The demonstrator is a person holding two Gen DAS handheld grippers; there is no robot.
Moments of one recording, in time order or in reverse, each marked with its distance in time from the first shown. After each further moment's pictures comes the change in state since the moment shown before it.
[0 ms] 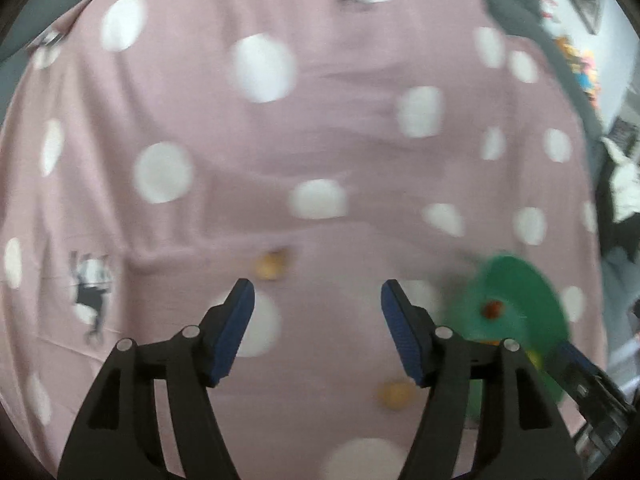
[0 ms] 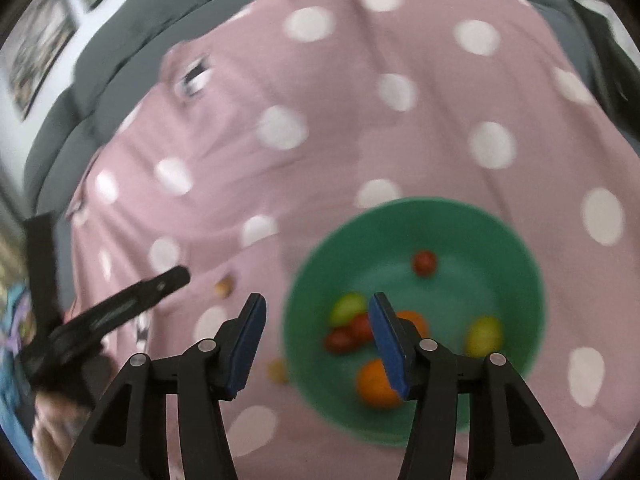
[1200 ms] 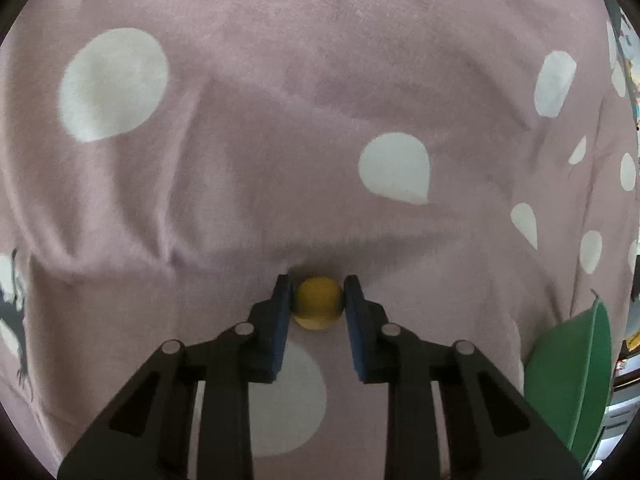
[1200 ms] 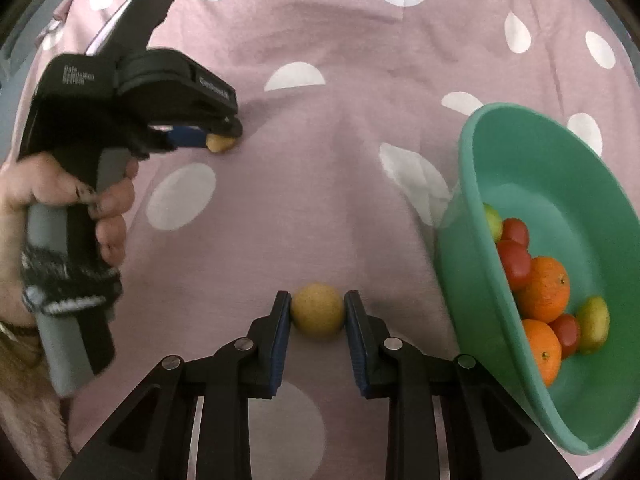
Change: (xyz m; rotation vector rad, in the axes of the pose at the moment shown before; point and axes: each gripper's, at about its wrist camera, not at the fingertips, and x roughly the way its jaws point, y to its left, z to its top) left arm 0.124 0.044 0.016 -0.132 0.193 -0.014; right arm 0.109 0.058 -0.058 -0.258 0.271 -0.193
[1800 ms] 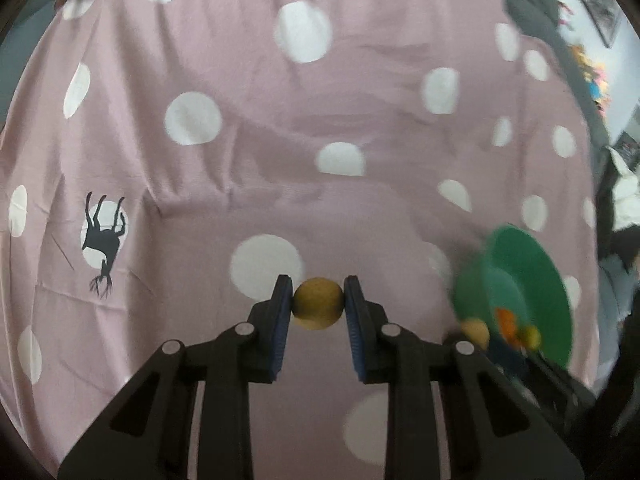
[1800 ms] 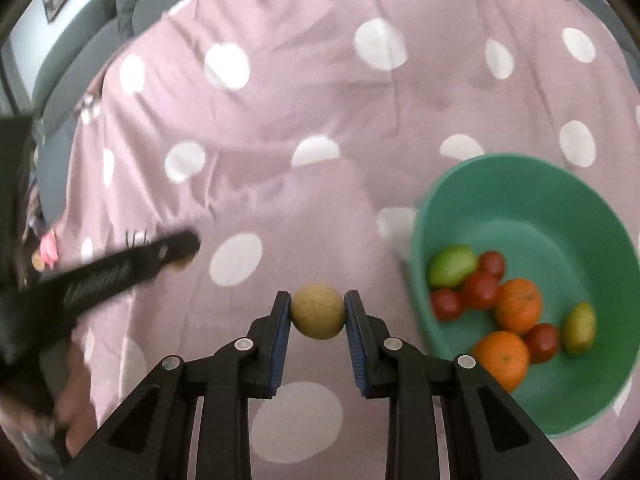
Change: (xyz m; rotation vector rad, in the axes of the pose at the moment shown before) left arm -0.140 -0.026 -0.088 0.080 -0.151 -0.027; right arm -0.059 -0.036 0.011 0.123 -0.174 0.165
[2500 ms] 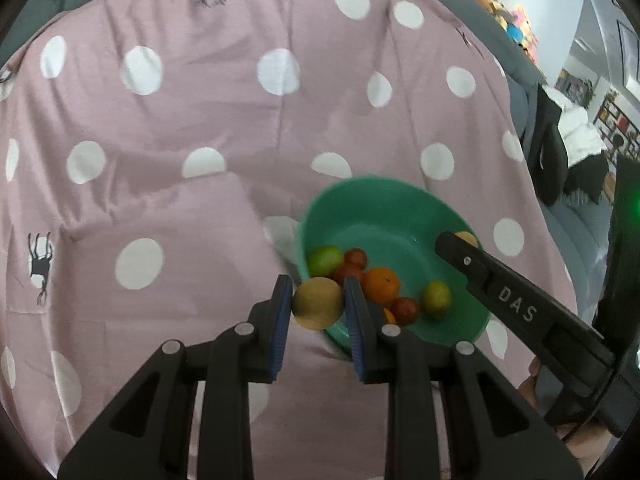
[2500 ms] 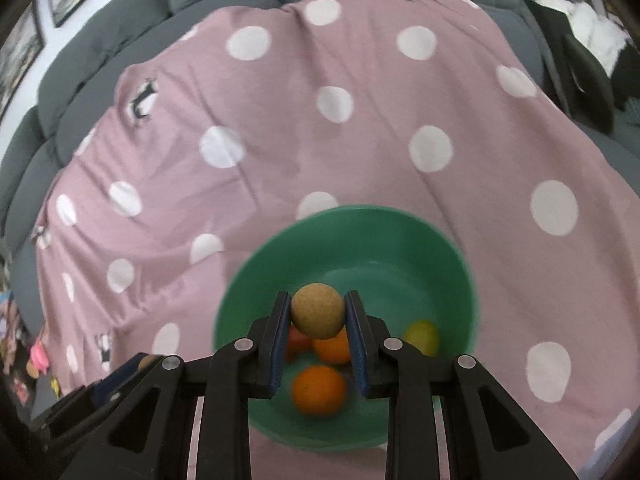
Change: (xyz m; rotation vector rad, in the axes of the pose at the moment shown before) left arm 0.000 -0.138 -0.038 0.224 -0.011 -0.117; right arm -0.068 -0.117 0.005 0.283 -0.172 -0.156
